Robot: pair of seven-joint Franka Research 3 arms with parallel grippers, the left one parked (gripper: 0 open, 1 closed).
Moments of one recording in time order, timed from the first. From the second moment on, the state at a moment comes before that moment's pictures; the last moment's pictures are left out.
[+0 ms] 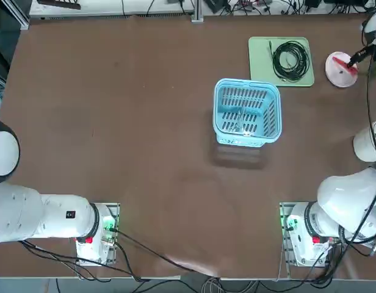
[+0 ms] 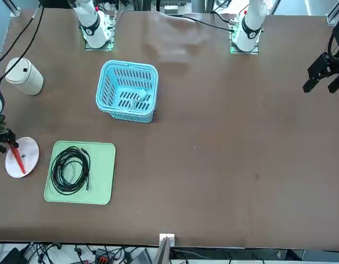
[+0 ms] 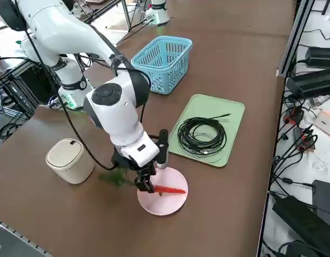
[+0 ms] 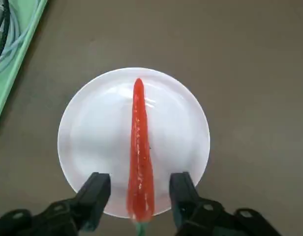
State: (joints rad) arm -0.58 0.62 0.06 -1.63 -0.01 2.40 -0.88
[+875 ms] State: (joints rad) arm -0.56 0.53 0.09 -1.60 0.04 2.24 -0.87
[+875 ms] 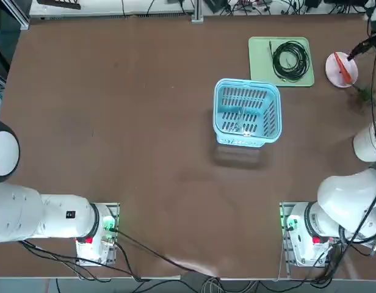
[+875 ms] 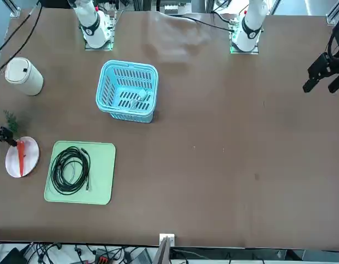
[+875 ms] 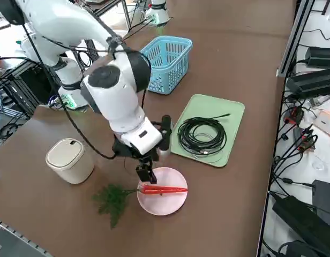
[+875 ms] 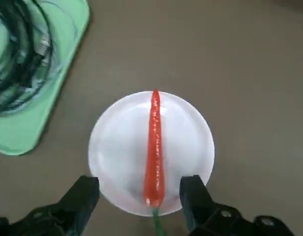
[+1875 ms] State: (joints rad) arm -0.15 0.05 0.10 -1.64 0.02 1.58 -0.13
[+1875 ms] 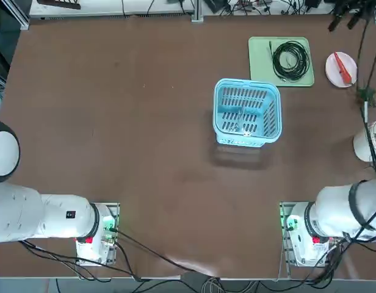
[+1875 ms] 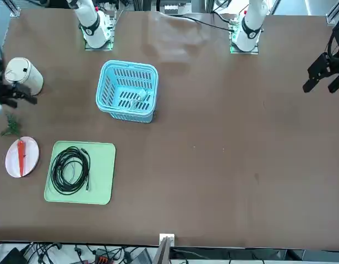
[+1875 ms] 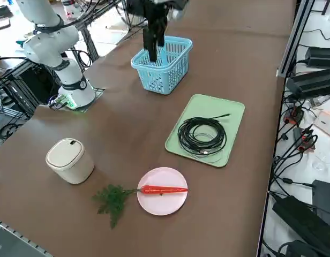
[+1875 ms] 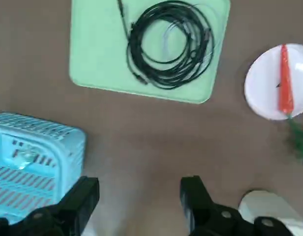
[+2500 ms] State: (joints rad) arm 0.24 -0.14 0.11 -2.00 0.02 1.81 0.38
